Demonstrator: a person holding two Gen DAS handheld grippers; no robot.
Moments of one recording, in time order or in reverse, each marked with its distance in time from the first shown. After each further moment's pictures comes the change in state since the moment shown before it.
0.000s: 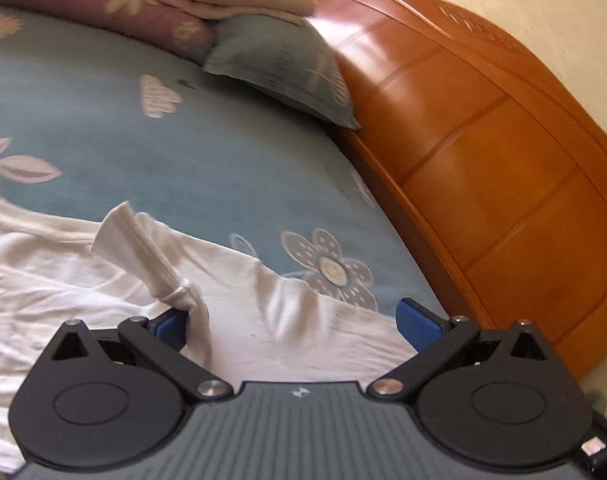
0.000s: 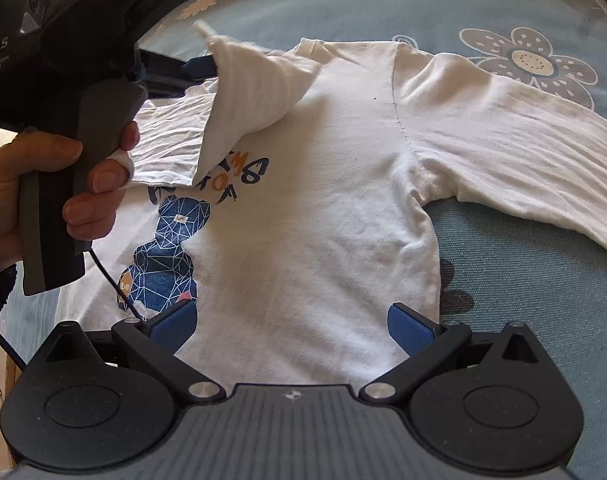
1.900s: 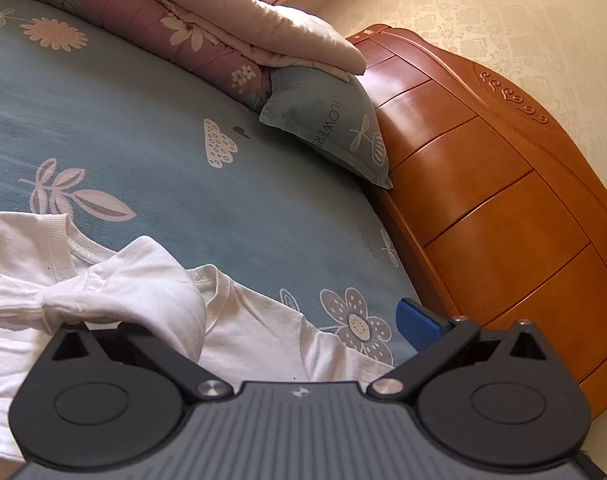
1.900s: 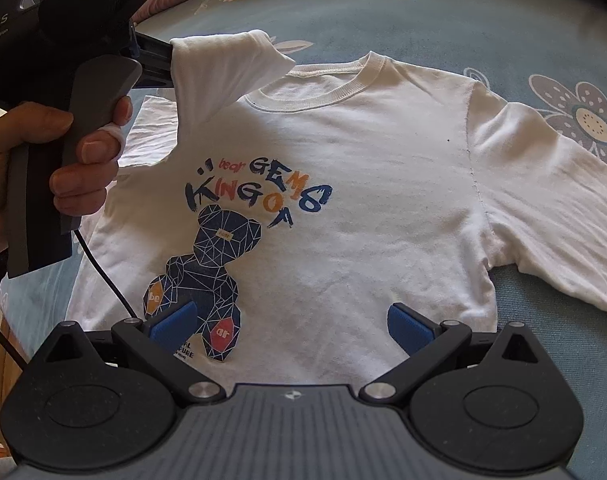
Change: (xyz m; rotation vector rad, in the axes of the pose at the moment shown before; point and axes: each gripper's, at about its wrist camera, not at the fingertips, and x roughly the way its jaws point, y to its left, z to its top) left arm -0.071 0.045 0.016 -0.220 -0.193 0.101; right arm 0.017 0.029 0.024 -0.124 0.037 0.026
